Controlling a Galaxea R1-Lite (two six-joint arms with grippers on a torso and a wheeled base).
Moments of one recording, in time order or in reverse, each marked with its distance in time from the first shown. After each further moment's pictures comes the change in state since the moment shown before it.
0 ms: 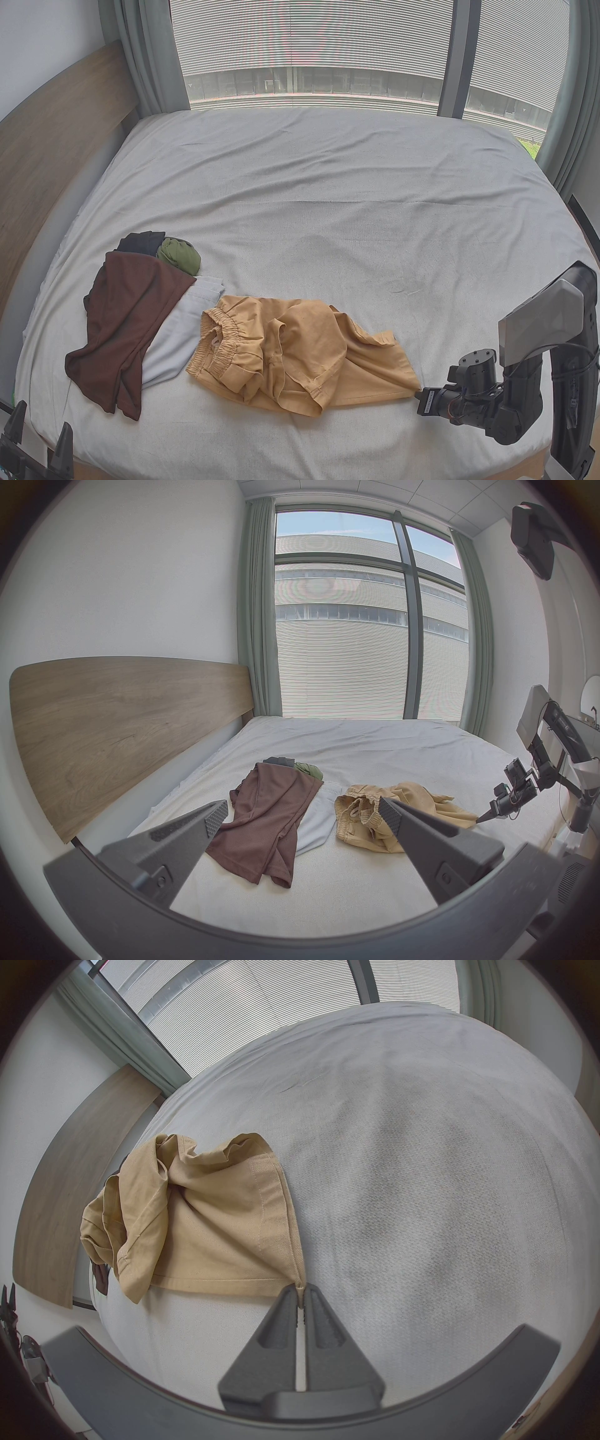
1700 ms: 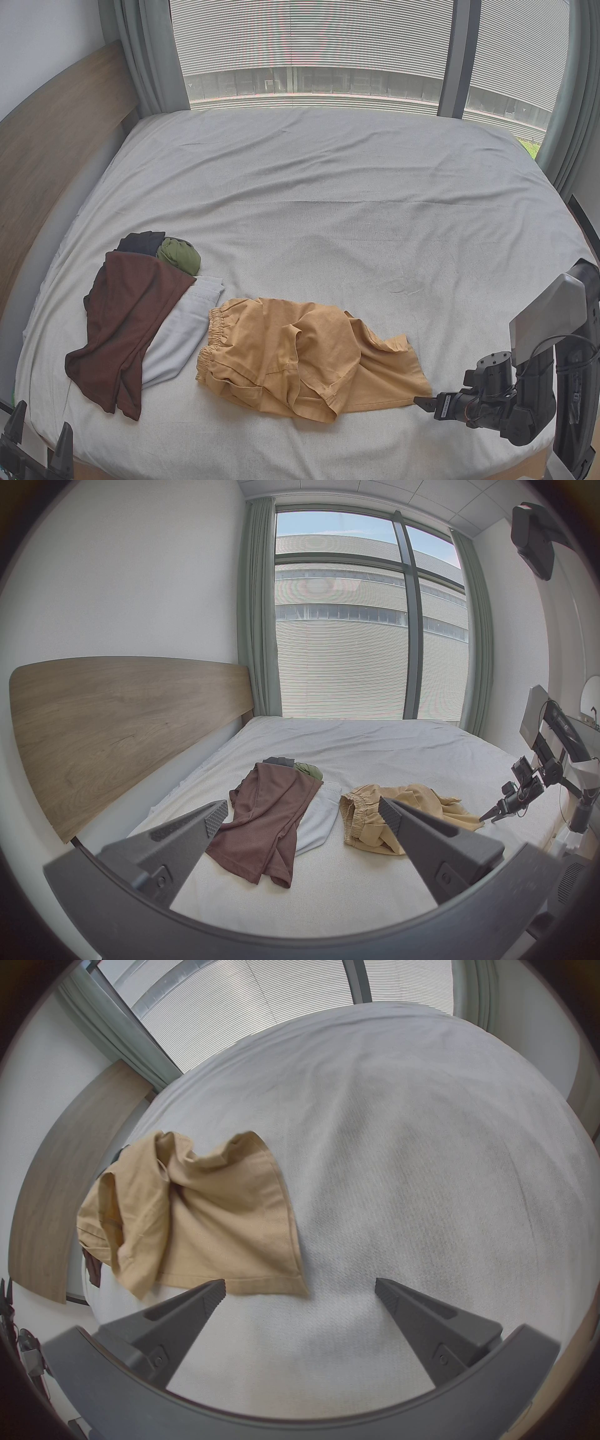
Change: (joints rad) left arm 0.000 0.000 0.000 0.000 -0.001 -0.001; right arm -0.074 -0.001 0.114 -0.071 0.023 -0.058
